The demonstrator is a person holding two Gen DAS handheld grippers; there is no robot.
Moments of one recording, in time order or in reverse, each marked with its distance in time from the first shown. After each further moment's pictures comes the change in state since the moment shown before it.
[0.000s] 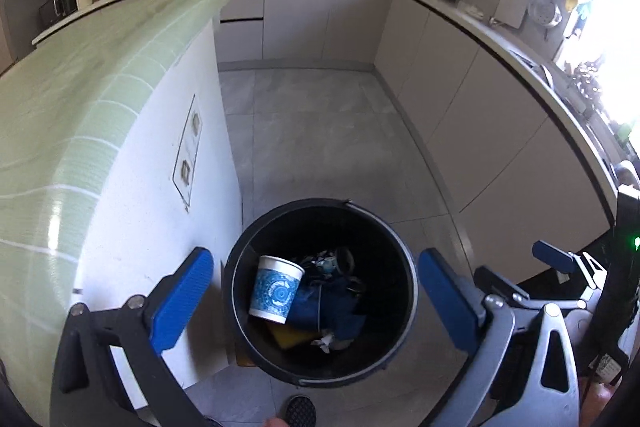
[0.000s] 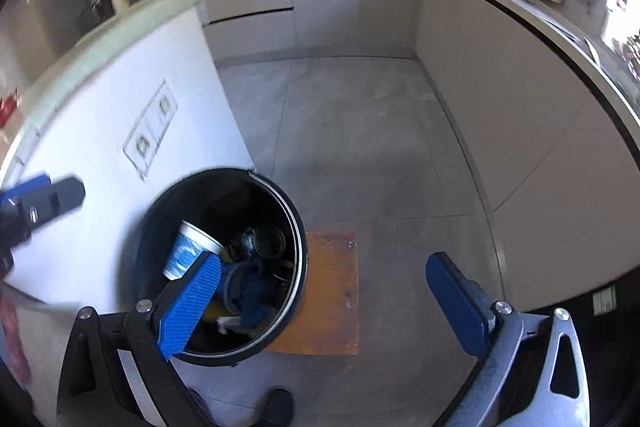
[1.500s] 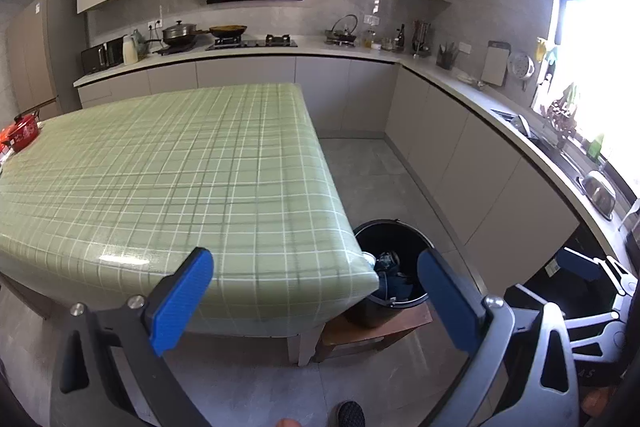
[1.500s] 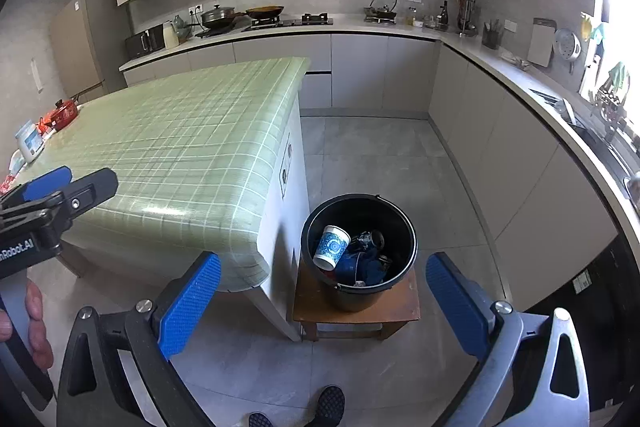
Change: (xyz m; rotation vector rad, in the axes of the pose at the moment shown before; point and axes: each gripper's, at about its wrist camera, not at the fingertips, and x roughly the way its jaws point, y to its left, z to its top) left arm -0.218 0.156 -0.067 0.029 -0.257 0.025; right arm -0.261 0.216 -0.085 -0.052 -0.214 0.006
